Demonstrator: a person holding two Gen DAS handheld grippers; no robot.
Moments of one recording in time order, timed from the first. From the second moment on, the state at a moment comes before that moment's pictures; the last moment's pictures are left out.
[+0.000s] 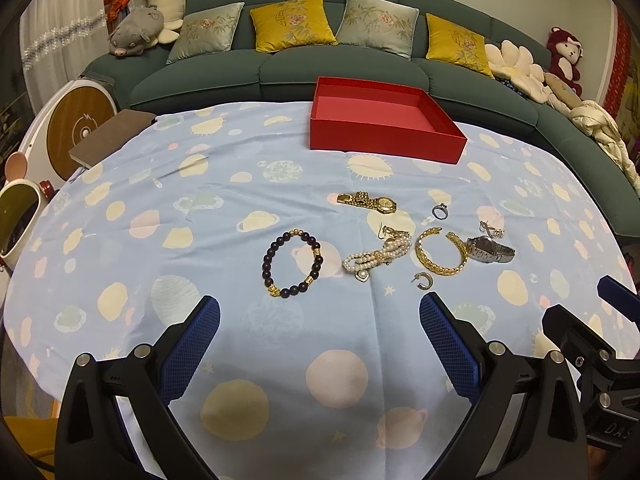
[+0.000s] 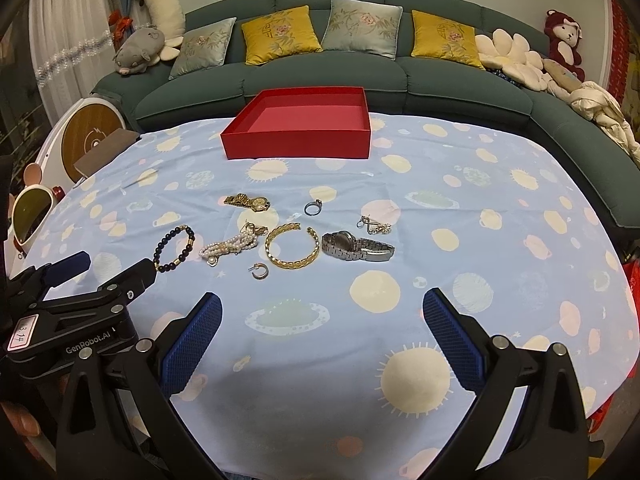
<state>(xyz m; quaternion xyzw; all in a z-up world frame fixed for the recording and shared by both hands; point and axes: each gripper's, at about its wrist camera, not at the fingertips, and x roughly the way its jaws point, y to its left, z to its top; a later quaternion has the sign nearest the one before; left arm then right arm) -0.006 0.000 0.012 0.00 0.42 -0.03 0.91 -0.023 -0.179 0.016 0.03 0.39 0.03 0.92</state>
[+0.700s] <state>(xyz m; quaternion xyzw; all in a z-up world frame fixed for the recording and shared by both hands) -0.011 -0.003 0.020 0.01 0.40 -0.03 0.92 -0.025 -0.179 0.017 0.03 0.39 0.03 0.92</state>
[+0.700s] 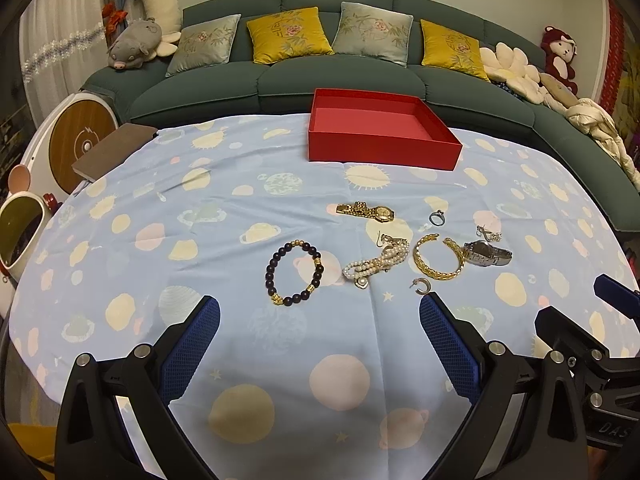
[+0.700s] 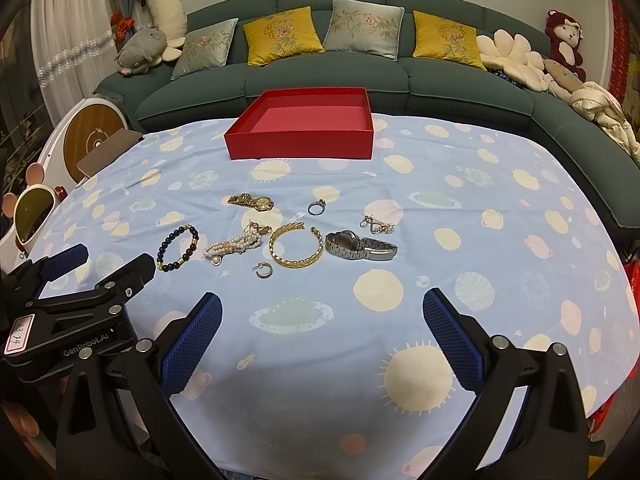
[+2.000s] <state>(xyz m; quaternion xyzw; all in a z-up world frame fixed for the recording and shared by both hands) -0.013 -0.004 0.019 0.01 0.40 -0.04 0.92 -0.026 -0.176 0.017 0.03 0.39 0.03 0.92</state>
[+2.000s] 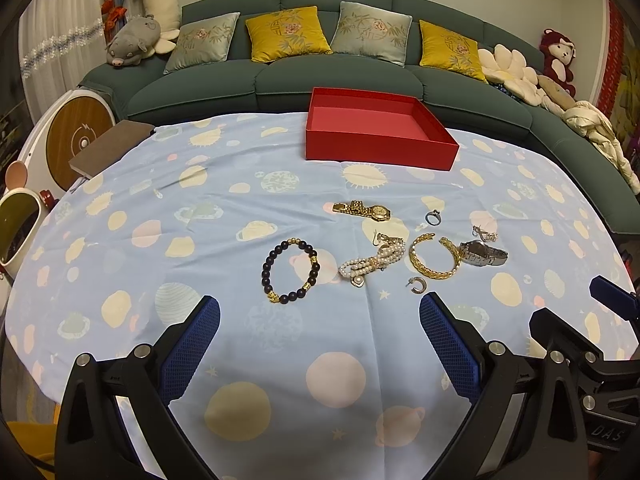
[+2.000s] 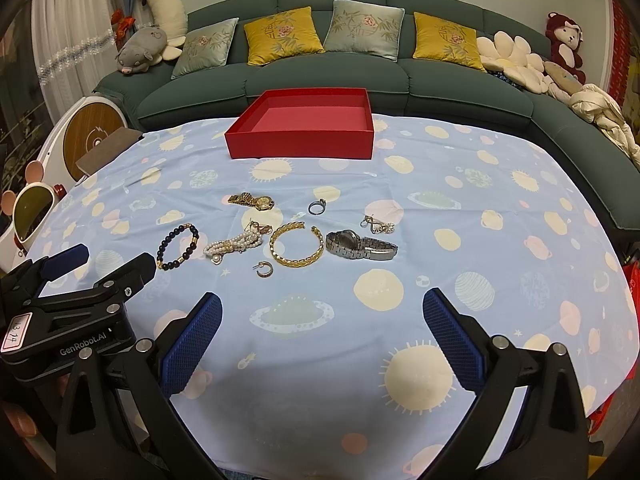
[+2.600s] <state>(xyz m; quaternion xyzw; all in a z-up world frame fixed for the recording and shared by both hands) -0.009 -0.001 0.018 0.00 0.41 -0.04 0.91 -0.024 -0.176 0.016 0.03 0.39 0.03 0.92</state>
